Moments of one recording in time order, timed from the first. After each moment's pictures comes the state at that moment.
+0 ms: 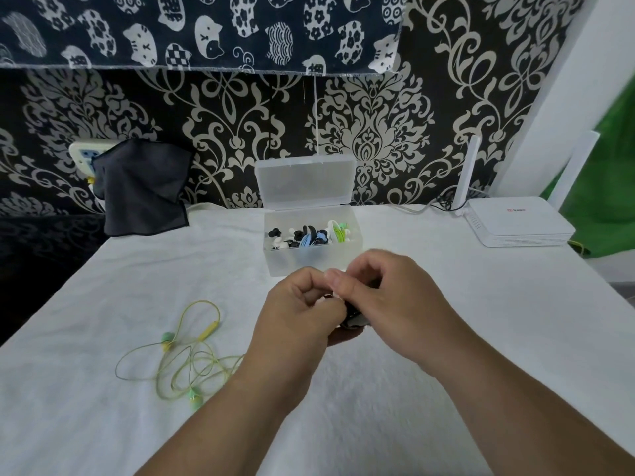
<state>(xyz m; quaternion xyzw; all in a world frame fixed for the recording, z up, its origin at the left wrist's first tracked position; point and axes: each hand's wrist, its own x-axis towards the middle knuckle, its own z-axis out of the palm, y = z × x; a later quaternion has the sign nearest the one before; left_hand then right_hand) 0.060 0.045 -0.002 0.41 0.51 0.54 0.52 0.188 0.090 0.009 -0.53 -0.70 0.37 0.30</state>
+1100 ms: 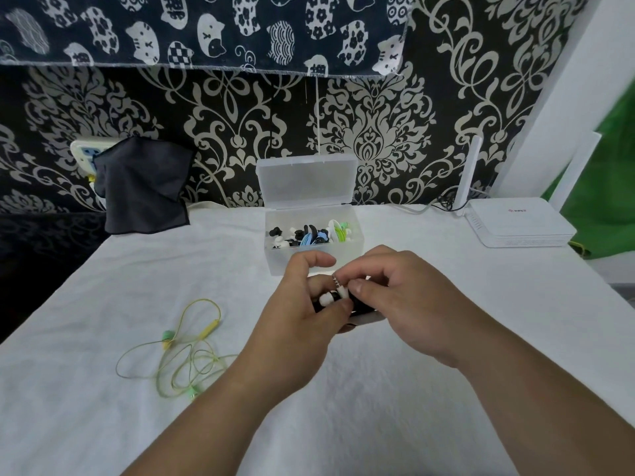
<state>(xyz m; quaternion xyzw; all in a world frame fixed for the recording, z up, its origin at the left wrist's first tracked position) 0.050 0.047 -0.002 0.49 0.50 0.51 0.51 0.200 0.100 0.010 -0.44 -0.73 0.45 0.28</state>
